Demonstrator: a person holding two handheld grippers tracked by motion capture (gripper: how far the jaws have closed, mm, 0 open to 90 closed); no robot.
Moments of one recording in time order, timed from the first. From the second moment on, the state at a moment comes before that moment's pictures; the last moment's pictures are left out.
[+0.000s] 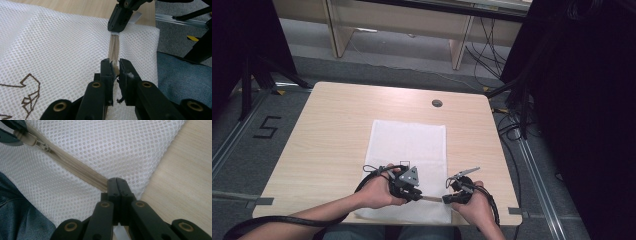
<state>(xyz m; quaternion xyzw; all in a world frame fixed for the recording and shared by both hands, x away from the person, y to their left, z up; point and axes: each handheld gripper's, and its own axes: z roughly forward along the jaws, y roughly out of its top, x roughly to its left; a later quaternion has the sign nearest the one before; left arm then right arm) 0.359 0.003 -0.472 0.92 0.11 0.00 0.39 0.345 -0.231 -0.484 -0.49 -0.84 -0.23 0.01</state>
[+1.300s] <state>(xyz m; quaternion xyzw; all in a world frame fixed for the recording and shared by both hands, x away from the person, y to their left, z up) 0.357 0.025 -0.471 0.91 0.12 0.00 0.39 0.348 -0.233 -0.485 -0.47 -0.85 -0.23 -0.01</state>
